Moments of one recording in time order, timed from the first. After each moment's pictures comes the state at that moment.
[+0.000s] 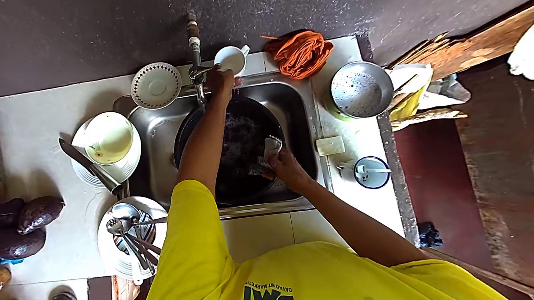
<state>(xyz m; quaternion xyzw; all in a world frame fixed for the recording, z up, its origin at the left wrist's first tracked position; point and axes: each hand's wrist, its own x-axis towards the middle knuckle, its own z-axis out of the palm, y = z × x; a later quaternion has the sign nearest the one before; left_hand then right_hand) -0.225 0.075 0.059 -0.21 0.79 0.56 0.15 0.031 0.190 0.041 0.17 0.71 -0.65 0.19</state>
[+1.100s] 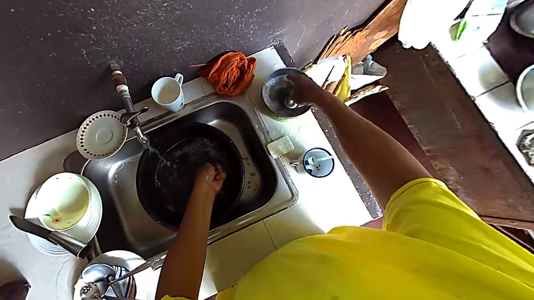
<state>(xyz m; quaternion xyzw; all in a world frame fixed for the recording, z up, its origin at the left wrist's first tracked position) -0.045 0.094 0.071 -0.41 0.52 0.67 0.34 -0.086 0.430 0.072 0.16 0.93 -0.30 0.14</state>
